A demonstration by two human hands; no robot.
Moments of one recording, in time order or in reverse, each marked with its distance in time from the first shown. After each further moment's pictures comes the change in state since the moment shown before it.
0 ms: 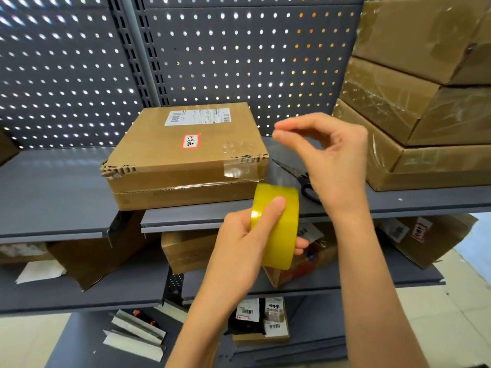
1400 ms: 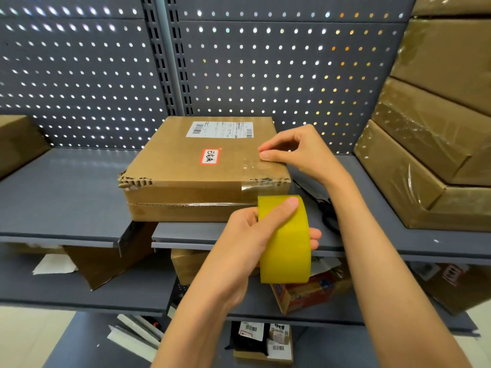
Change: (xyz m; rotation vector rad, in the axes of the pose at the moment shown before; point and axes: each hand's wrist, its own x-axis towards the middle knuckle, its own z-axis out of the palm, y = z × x) left_hand 0.025 0.031 -0.008 -0.182 0.042 -0.166; right_hand 0.075 0.090 0.042 0.019 -0.584 0.202
